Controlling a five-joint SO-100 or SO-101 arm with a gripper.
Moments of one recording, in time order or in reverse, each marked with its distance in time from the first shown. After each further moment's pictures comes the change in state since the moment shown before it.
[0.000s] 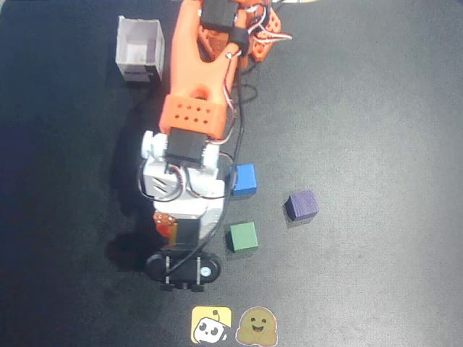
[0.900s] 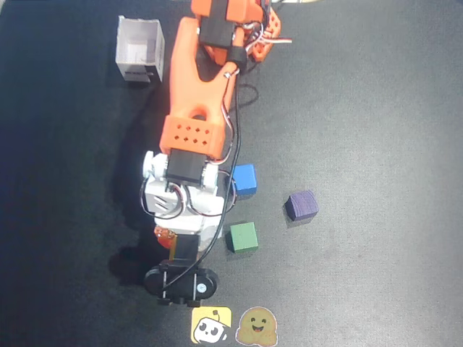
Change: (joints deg) arm -0.6 -7.8 -5.8 -1.6 3.1
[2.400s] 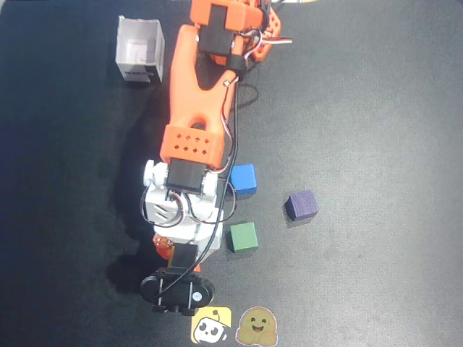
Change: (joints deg) arm -0.2 -3.6 -1.1 -4.7 2.5
